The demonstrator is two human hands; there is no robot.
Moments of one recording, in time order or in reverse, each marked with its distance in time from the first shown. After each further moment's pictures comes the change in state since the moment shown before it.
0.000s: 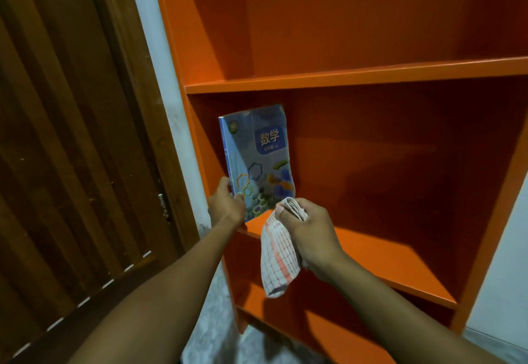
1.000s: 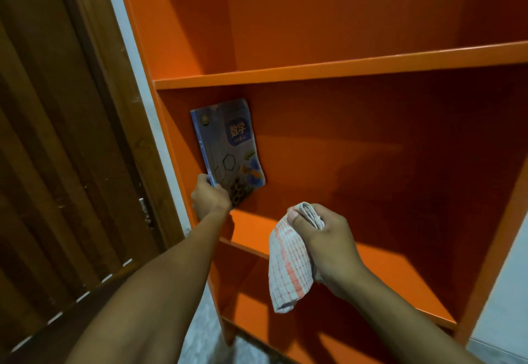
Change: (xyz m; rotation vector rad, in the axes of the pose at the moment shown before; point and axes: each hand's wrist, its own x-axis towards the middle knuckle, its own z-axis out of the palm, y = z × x) left_hand 0.047 -0.001 0.039 -0.001 0.144 -0.199; right_hand 0.004 0.008 -0.043 0.108 0.036 0.046
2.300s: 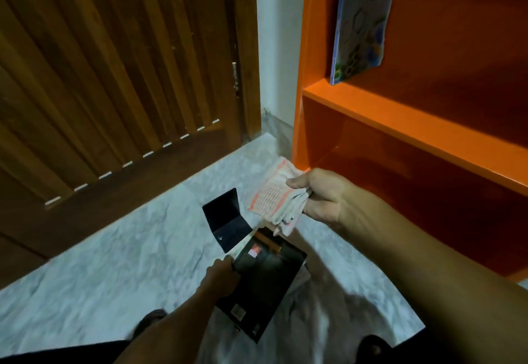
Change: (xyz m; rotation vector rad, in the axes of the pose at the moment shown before) left_hand -0.247 -0.415 -0.167 0.667 -0.835 -0.342; right_hand -0.096 0.082 0.151 0.333 -0.401 1.106
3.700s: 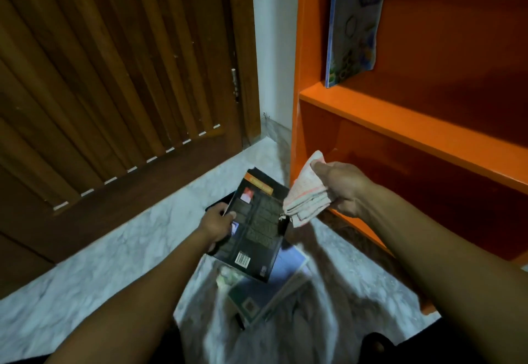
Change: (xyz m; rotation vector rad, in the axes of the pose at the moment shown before) left_hand -0.017 0.056 -0.119 -0.625 0.252 0.041; right_hand -0.012 -0.011 -0.029 -0.320 0.290 -0.301
